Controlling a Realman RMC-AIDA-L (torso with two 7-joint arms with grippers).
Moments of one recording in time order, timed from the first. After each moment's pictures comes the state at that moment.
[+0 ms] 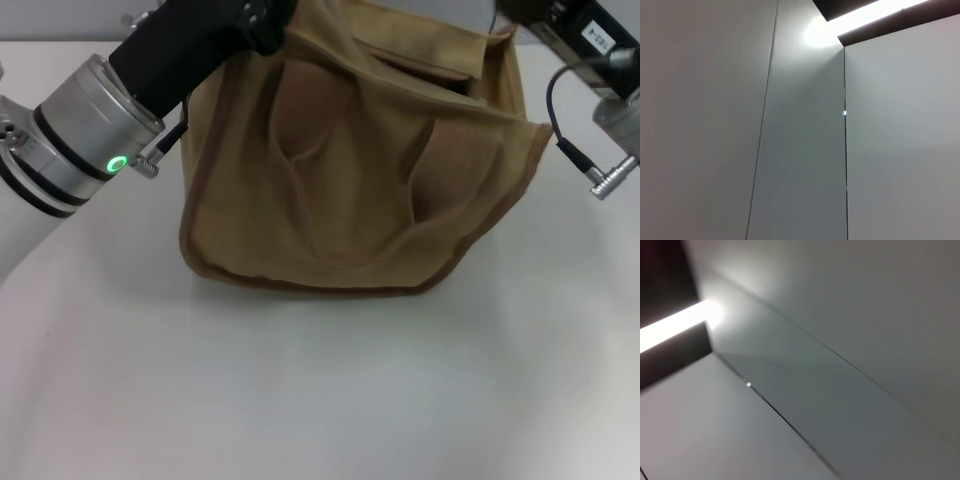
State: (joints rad) left arm -0.76 -2.08 0.33 0.05 1.58 1.72 -0.72; right arm 0.71 2.09 -0.85 -0.14 -1.07 -1.67 1.48
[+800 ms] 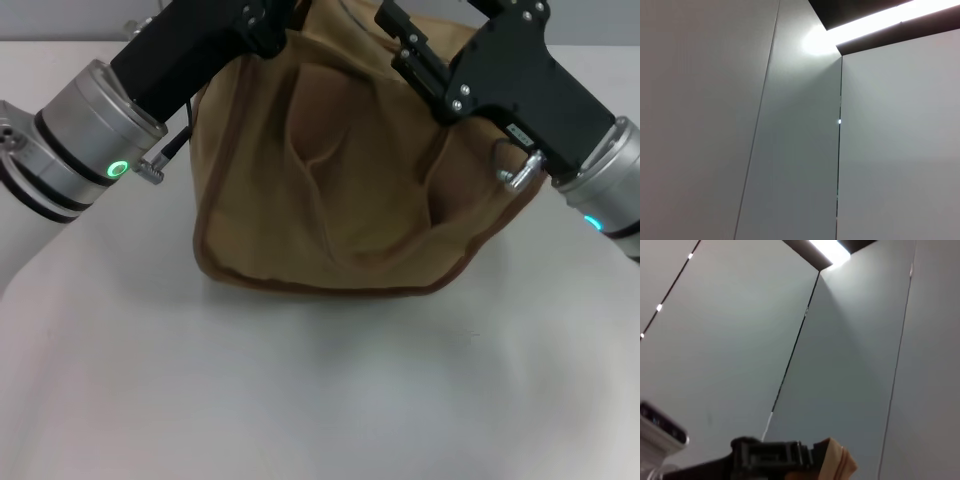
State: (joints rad) left arm -0.76 -2.08 0.33 0.04 1.58 1.75 -0.75; right arm 0.76 2.09 -0.84 0.13 -1.09 -1.73 0.13
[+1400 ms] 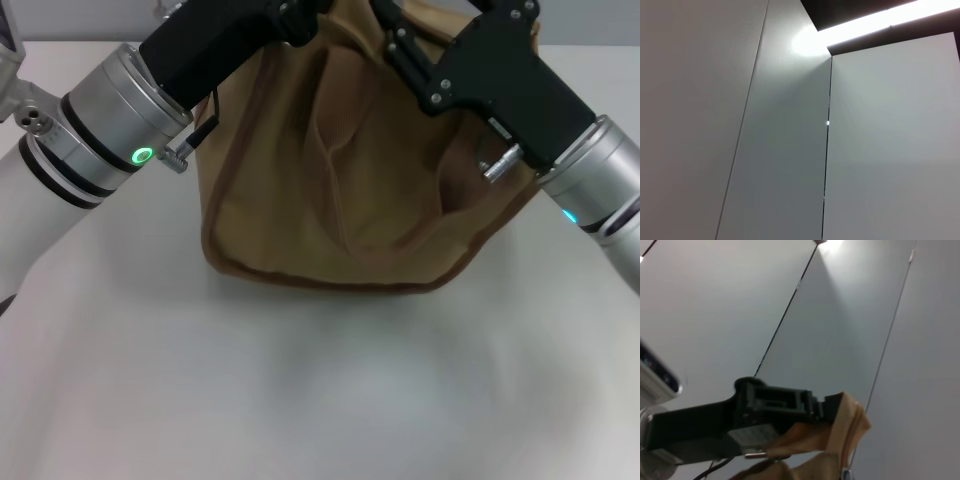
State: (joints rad) left arm -0.81 -2.08 0.33 0.00 1.58 1.74 -0.75; right arm 0.79 2.09 -0.76 0.21 -1.10 -1.65 -0.06
